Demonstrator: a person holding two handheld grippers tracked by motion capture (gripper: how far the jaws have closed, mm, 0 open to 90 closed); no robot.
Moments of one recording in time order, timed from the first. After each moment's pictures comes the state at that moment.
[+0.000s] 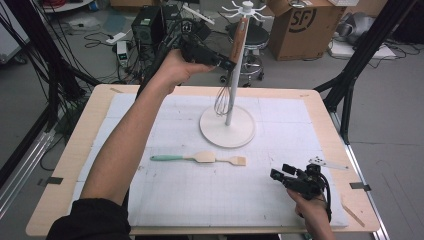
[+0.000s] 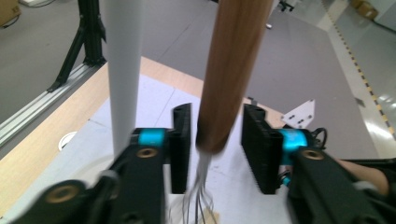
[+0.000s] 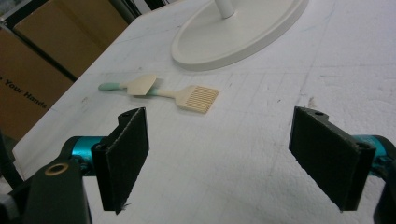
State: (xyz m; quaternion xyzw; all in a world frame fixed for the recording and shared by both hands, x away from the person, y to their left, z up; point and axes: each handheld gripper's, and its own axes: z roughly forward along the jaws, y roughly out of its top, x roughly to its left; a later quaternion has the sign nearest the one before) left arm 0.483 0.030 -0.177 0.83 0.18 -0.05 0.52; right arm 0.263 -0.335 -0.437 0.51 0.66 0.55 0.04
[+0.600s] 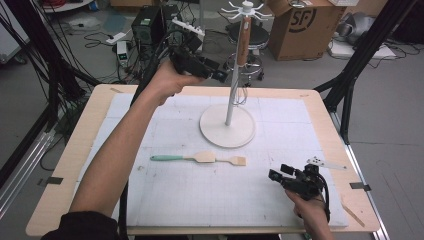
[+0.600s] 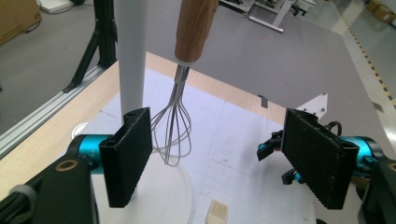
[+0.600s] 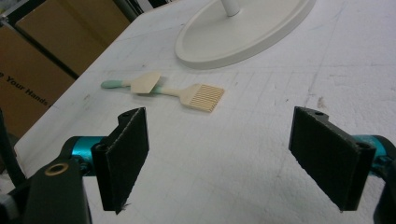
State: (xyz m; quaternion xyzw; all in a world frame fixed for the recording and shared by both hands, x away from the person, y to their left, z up) left arm 0.462 0.049 -0.195 0.82 0.19 -0.03 0.53; right arm 0.262 -0.331 -0.436 0.51 0.67 0.54 0.04
